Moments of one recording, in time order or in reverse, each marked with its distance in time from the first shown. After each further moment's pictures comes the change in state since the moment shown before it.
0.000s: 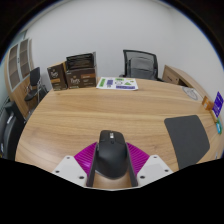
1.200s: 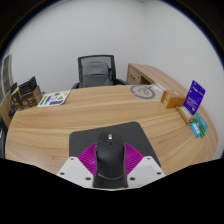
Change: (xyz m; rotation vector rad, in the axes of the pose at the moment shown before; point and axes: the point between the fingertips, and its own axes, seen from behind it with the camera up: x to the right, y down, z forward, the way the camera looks) arm 0.306 -0.030 -0.036 0.028 0.191 0.122
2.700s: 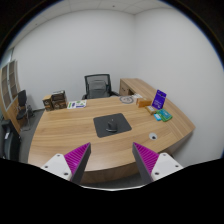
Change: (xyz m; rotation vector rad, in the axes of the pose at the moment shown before) arm -0.018 0.075 -0.437 0.091 0.046 0.039
